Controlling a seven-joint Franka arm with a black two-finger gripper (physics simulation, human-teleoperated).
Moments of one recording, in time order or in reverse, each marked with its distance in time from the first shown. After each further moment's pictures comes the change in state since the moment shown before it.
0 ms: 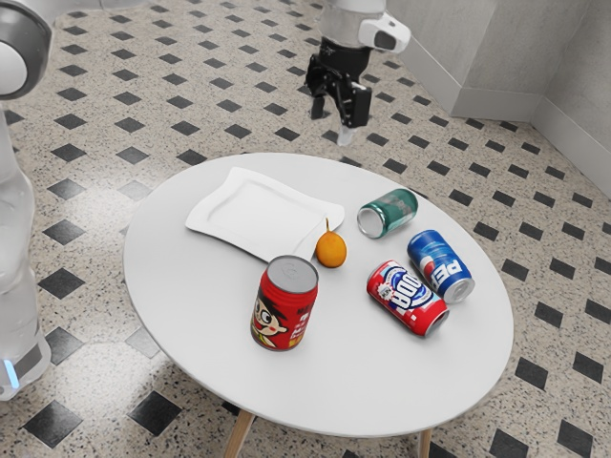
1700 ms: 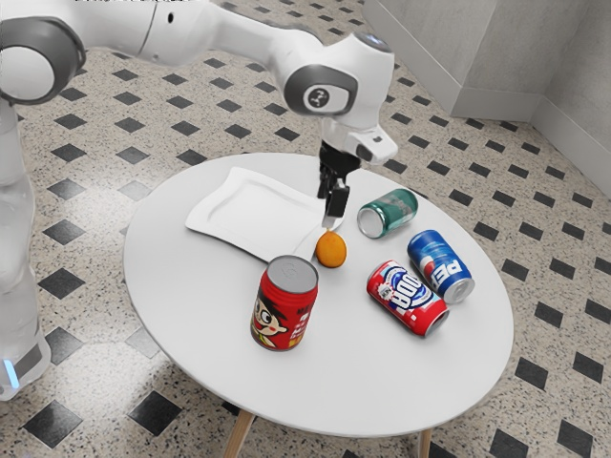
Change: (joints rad) arm 0.015 0.085 0.005 -0.367 0.037 0.411 0.466
